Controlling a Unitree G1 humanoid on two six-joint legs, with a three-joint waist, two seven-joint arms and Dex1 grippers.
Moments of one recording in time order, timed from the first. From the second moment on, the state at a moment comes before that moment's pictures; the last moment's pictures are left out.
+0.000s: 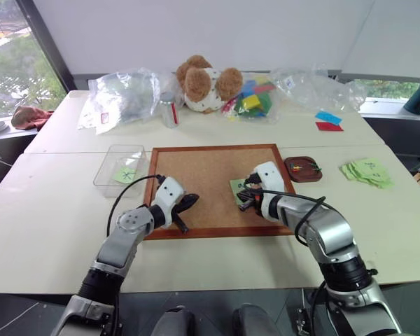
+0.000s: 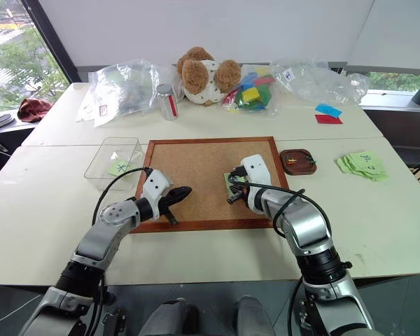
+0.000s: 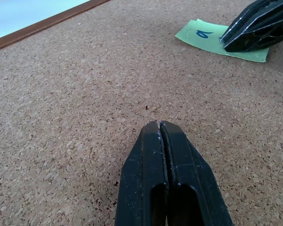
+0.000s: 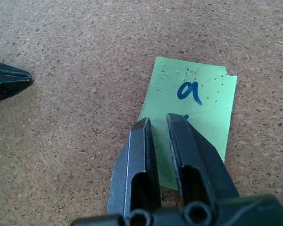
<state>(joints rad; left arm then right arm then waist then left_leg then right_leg) -0.30 0.34 -0.17 0.07 -0.13 0.26 -0.67 -0.45 -0.37 0.16 -0.25 0.22 1.06 0.36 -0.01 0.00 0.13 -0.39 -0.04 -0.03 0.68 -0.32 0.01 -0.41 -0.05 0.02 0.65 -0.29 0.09</state>
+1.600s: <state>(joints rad) -0.32 0.34 -0.18 0.09 -0.13 0.26 -0.67 -0.41 -0.44 0.17 -0.27 0.21 1.06 0.42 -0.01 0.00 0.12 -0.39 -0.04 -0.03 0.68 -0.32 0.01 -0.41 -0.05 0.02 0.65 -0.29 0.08</state>
